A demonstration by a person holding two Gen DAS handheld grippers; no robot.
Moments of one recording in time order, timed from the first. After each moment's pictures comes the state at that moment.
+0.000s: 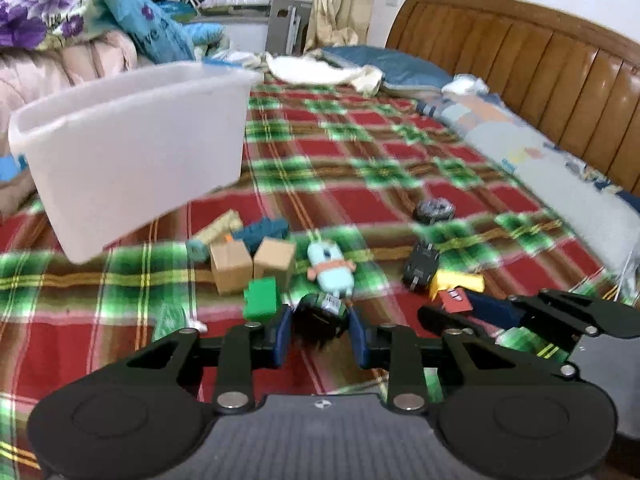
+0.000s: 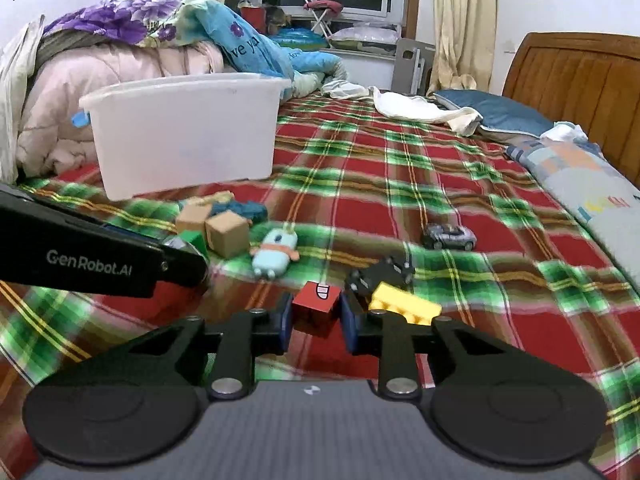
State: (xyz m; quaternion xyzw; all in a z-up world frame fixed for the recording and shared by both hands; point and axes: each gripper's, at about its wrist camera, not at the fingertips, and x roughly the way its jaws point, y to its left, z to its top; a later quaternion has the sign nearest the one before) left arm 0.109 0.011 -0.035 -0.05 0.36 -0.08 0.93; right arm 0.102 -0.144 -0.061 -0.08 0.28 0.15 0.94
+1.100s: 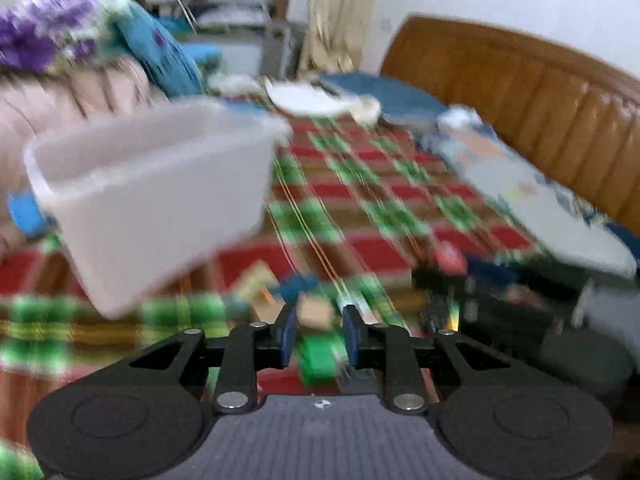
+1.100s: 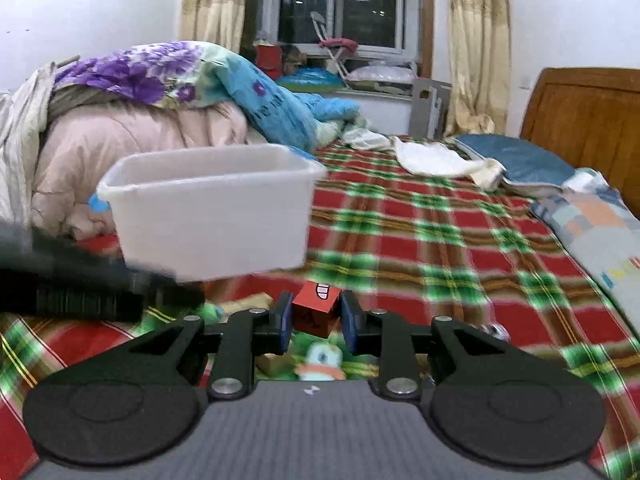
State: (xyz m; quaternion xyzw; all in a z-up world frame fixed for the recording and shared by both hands) left arm 0.122 0.054 -0.015 -0.05 0.35 -0.11 0.93; right arm 0.127 -0.111 -0.010 -0.07 0.23 0.17 0.96
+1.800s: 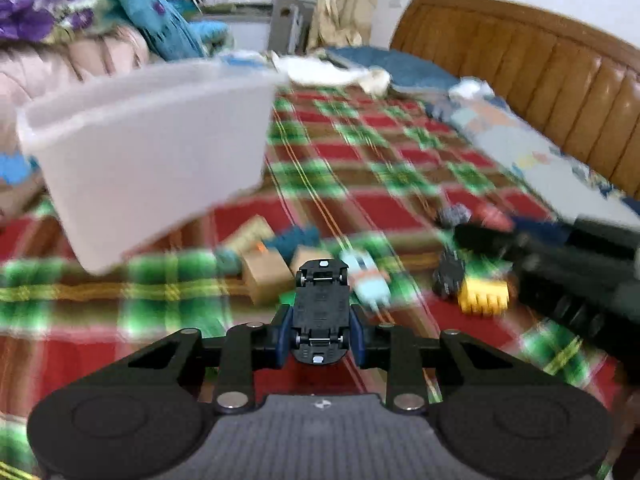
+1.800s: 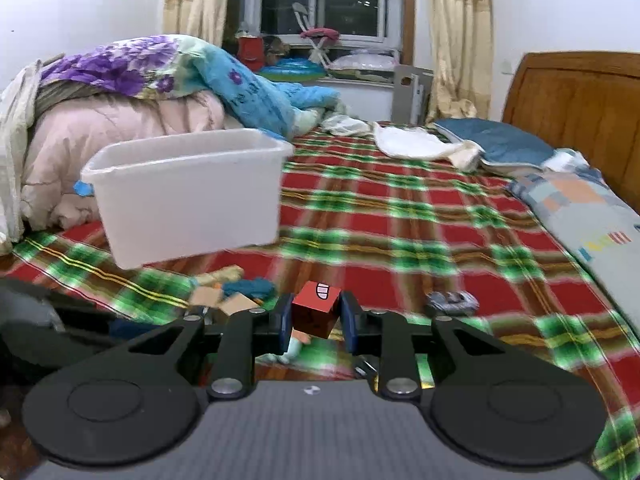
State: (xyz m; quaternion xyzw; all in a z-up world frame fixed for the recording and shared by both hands) left arm 0.124 0.046 -0.034 -0.05 0.36 -0.08 0.93; right arm 0.119 -0.127 -0.015 -0.06 0.24 0.17 0.95
